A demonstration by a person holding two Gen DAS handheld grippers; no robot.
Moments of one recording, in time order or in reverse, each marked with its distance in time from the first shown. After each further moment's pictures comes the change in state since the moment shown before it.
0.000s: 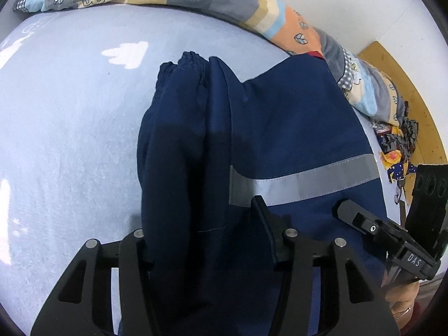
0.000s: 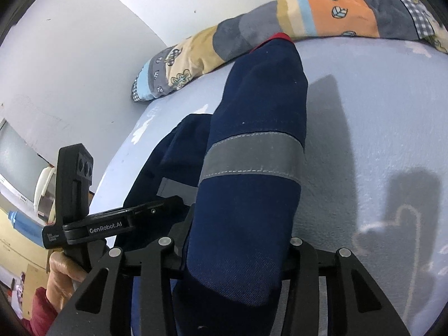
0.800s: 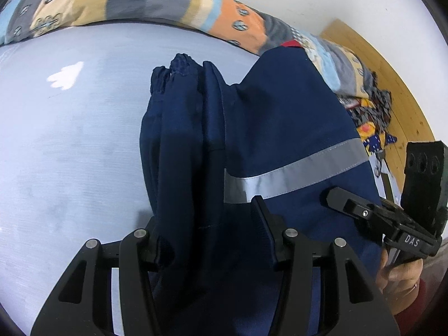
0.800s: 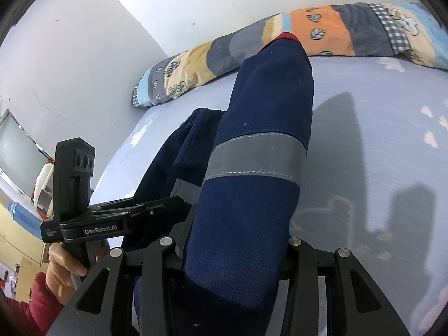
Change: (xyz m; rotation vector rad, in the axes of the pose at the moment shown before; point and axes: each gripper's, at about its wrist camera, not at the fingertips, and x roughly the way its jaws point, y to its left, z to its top) left arm -0.002 -0.091 -0.018 0.152 0.005 -0.090; right arm -0.066 -0.029 -0.002 -0.021 -0.039 -0.038
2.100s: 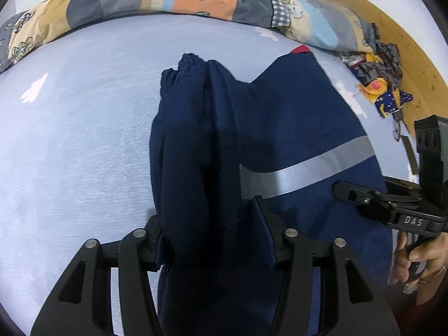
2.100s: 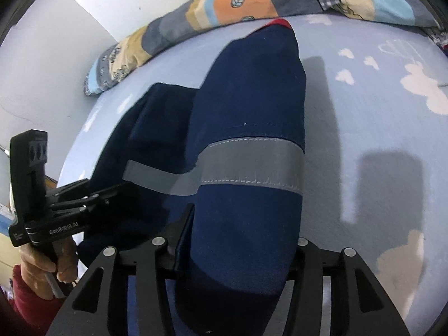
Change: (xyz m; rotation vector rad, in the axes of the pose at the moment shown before) left arm 0.056 -0.077 -0.018 0.136 0.082 0.143; right arm -0.033 -0.102 -0.036 0.099 0.137 -0.191
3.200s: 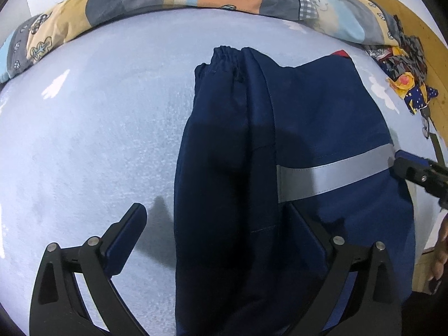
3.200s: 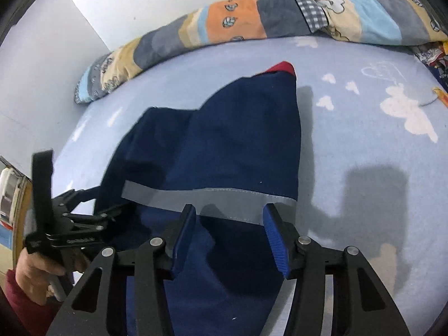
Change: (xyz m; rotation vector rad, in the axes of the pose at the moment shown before) left arm 0.016 0.016 -0.006 -0.011 0.002 0.143; right arm -0.018 0.004 0.004 -0.020 -0.083 -0.098
